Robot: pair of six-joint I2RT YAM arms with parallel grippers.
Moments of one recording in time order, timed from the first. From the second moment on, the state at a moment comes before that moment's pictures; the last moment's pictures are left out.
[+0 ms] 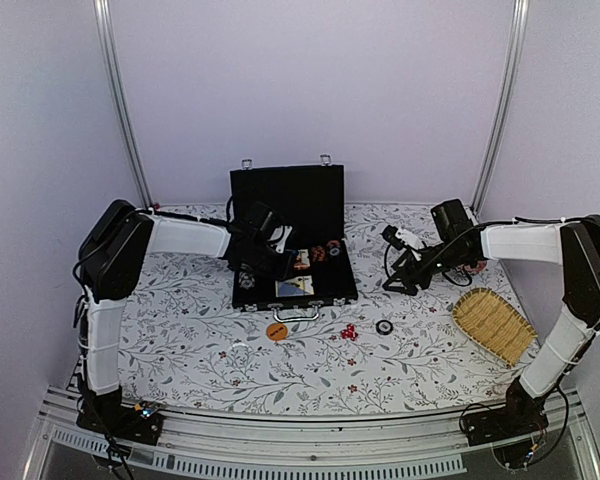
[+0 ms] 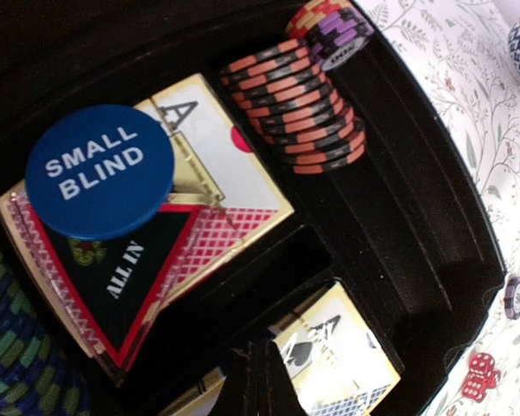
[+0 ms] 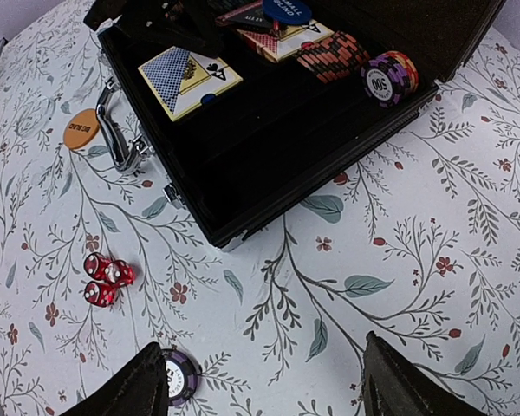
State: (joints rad) left arm -0.65 2.15 1.48 -0.24 0.18 -0.28; right arm 0.35 1.68 1.02 -0.30 -0.58 -0.52
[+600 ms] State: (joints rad) left arm -0.70 2.11 1.47 -0.28 0.12 -0.26; right arm 0.35 1.69 1.03 -0.33 -0.59 -0.52
